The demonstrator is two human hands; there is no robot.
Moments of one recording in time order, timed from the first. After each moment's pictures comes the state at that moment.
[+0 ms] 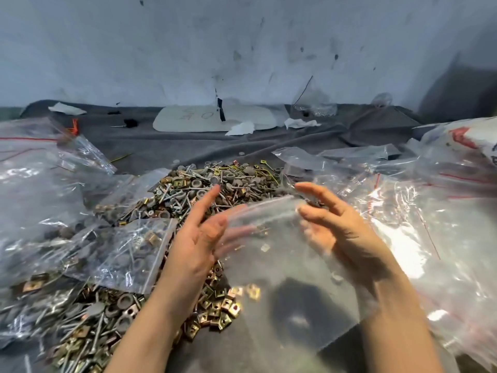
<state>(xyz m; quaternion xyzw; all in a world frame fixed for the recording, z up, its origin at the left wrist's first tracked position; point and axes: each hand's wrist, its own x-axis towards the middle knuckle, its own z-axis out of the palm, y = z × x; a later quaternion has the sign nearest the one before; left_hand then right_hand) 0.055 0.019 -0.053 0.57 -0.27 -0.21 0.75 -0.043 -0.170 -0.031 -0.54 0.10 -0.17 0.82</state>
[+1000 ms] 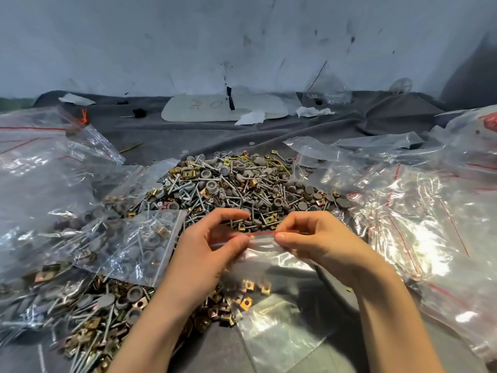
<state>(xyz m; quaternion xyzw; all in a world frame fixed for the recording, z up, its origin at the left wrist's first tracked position) 0.057 0.027 -0.058 0.73 -0.29 -0.13 0.60 -0.024 -0.157 -0.057 -0.69 0.10 -0.03 0.71</state>
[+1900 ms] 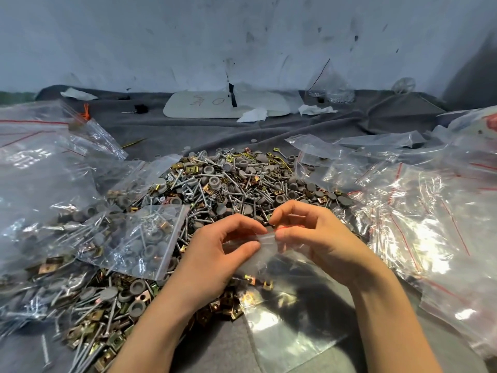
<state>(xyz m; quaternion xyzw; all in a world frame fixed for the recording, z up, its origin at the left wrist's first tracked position) 0.057 0.025 -0.060 0.72 -0.38 -0.15 0.55 -0.024 -0.150 -0.055 -0.65 0.04 -0.05 0.75</state>
